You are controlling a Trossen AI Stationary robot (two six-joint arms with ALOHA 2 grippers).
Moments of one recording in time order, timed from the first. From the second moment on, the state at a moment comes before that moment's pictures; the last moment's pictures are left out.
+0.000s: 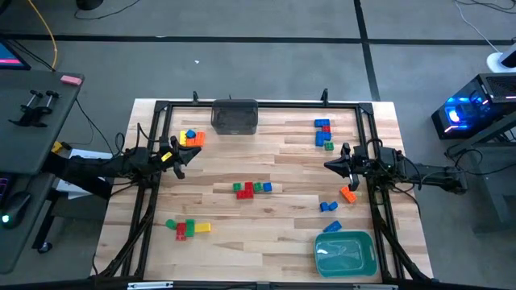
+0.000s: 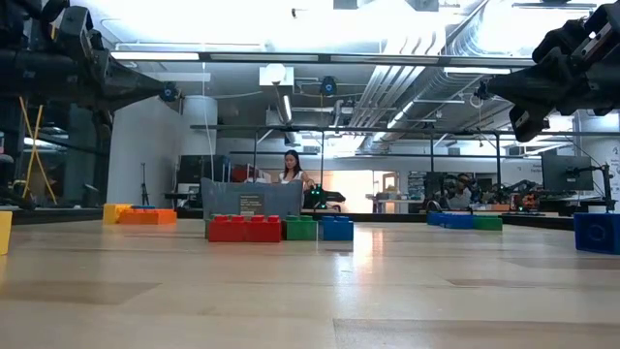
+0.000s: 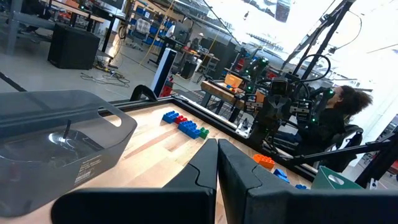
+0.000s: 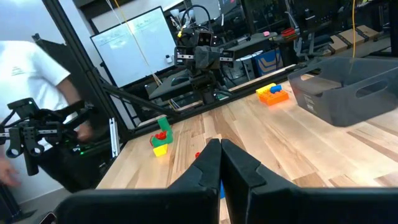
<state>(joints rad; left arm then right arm) -0.02 0.02 0.01 0.06 -0.41 -0.39 -0.10 0.01 0.01 0.03 -0.08 0.36</state>
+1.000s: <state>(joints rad) -0.02 0.02 0.01 0.31 -0.56 -0.60 -0.10 0.01 0.01 0.03 -0.08 0.36</state>
